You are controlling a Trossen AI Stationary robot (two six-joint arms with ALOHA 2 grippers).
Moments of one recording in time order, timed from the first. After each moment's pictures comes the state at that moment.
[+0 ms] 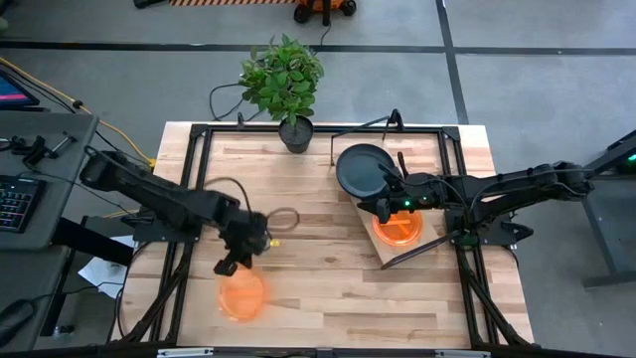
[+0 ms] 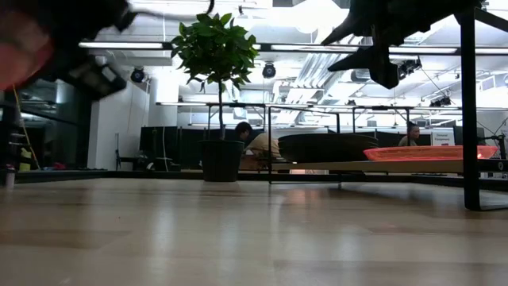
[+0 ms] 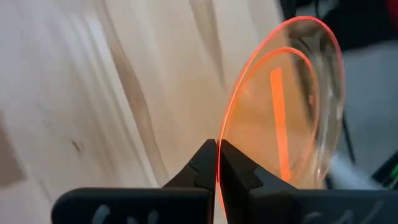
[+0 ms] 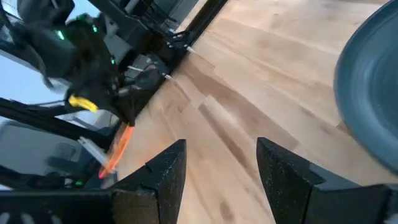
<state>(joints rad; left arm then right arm) -0.27 1.28 0.78 -0.67 0.45 -0.07 0.05 1.04 0.65 -0.03 0.12 0.89</state>
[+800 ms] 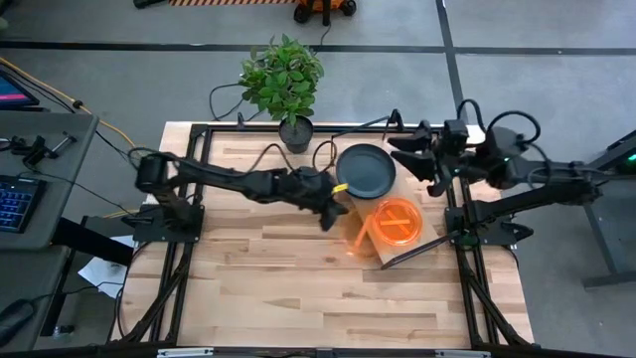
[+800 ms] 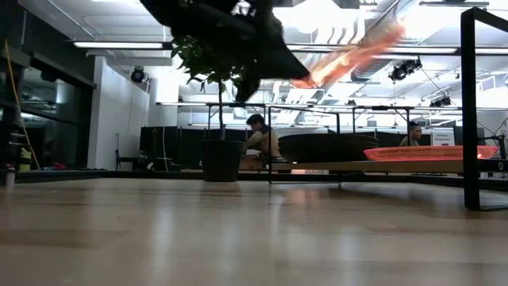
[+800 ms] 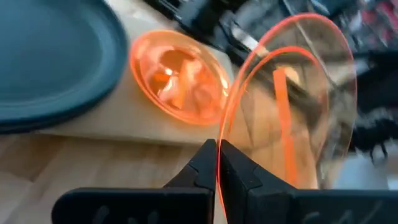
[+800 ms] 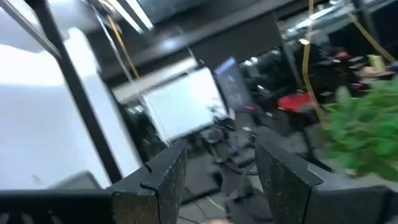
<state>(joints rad) 0.04 1.73 1.14 0.10 0.14 -0.54 0.01 0.89 1.03 0.16 0.08 0.37</state>
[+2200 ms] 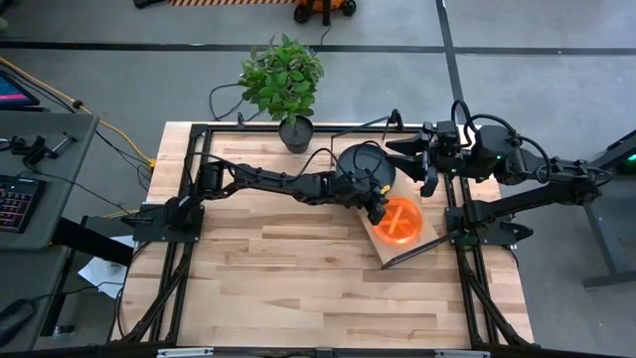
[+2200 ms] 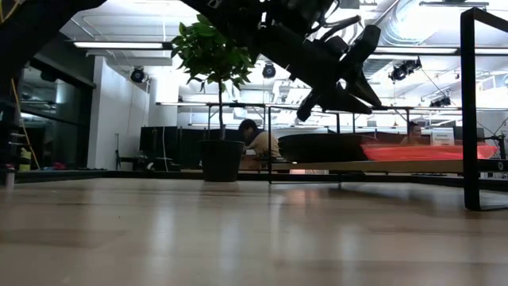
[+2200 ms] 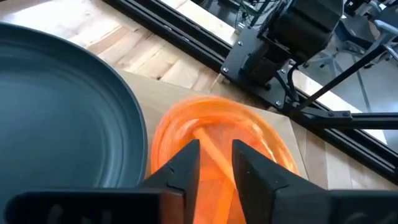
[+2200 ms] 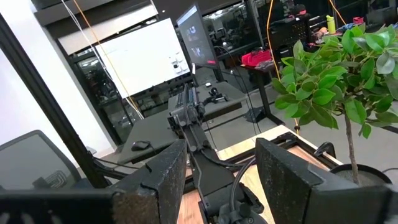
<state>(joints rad) 0.05 2.22 1.71 0.01 -0.10 -0.49 0.01 0.90 1.14 -0.21 0.17 0.34</state>
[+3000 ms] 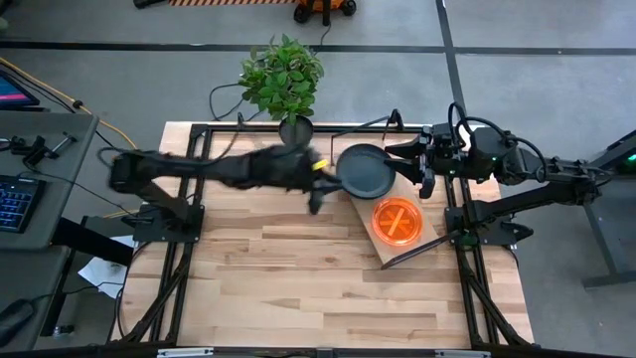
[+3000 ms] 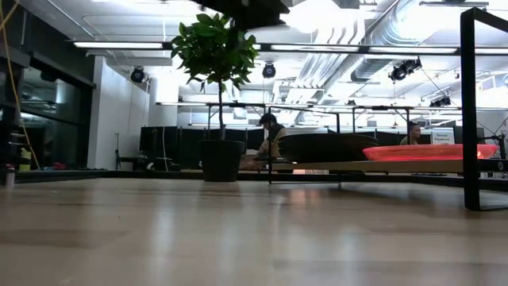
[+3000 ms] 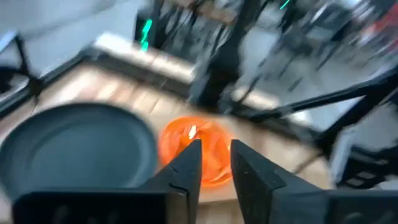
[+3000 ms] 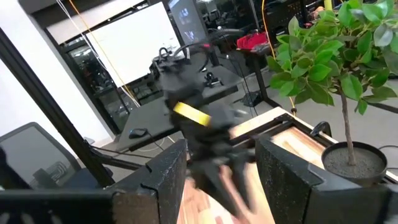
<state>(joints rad) 0.08 1.55 1.23 -0.02 0.02 -0.31 0.01 0.90 1.14 -0.28 0.17 0.38</state>
